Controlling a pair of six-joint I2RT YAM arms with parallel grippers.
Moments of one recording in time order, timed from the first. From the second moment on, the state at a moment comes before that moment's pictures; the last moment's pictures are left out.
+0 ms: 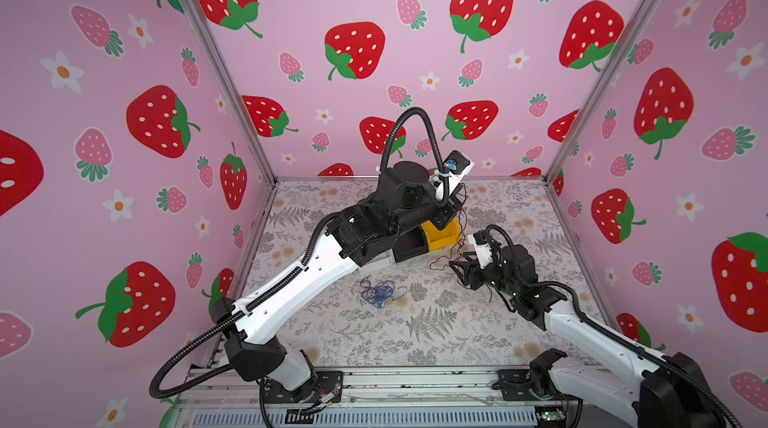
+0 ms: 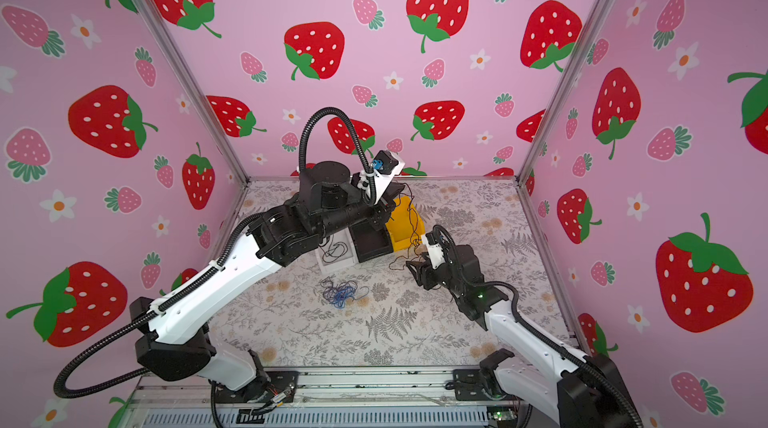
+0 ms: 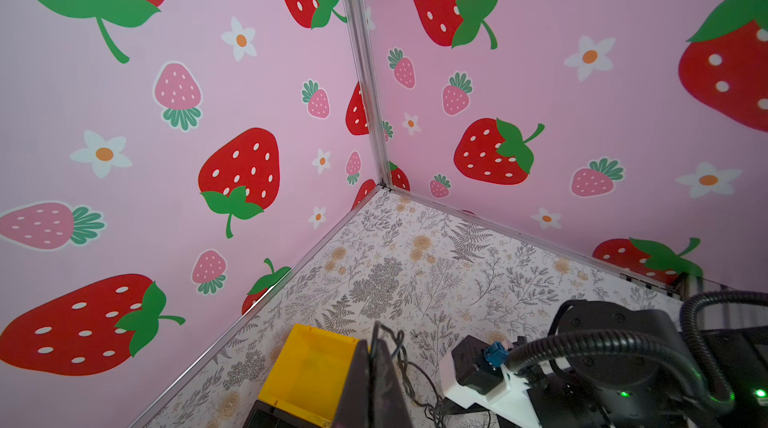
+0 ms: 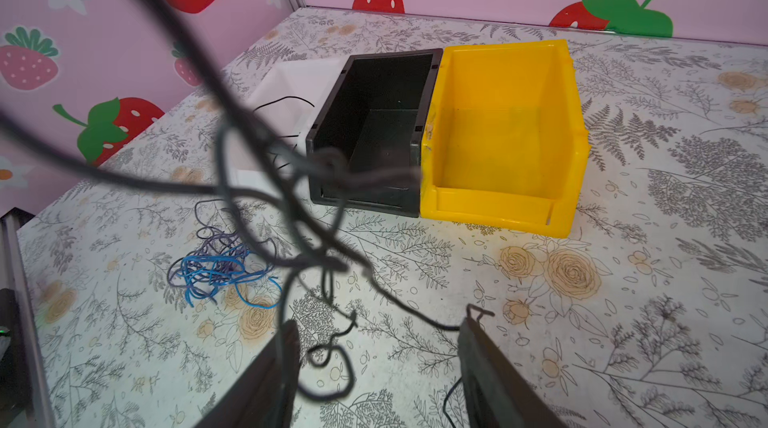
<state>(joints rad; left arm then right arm) -0.94 1.55 1.85 -0.52 -0.09 0.19 0.59 1.04 0.49 0.12 -0.25 0.13</state>
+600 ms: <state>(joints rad) -0.93 1.55 1.85 -0.52 -0.15 0.23 0.58 0.98 0.46 0.26 -0.25 0.17</state>
